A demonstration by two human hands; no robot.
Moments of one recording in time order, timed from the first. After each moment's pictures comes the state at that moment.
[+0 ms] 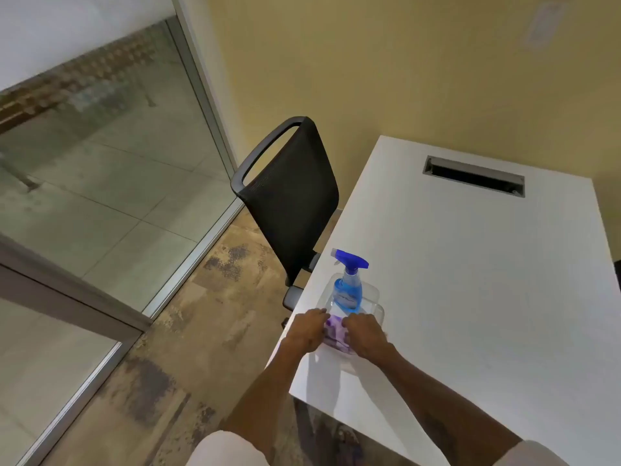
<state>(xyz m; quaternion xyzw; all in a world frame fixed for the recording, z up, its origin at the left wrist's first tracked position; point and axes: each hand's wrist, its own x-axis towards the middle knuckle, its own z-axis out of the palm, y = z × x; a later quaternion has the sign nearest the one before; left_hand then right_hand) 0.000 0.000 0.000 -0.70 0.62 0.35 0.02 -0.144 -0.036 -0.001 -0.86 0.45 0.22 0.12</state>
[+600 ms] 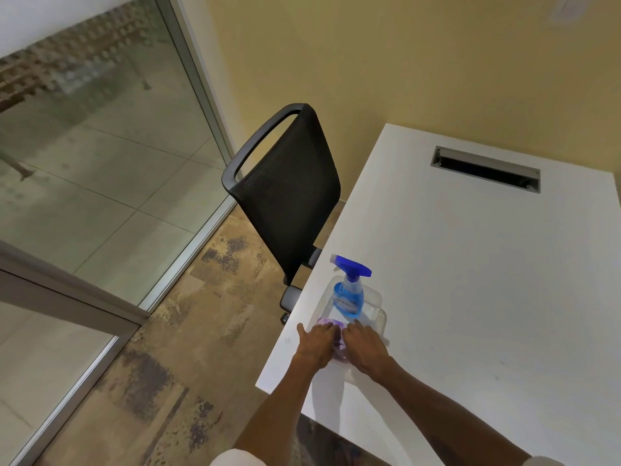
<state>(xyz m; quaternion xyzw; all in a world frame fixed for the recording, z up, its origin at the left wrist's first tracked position) -0.026 -0.019 -0.050 -0.73 0.56 0.39 0.05 -0.143 -0.051 -0.049 -0.87 0.41 0.25 0.10</state>
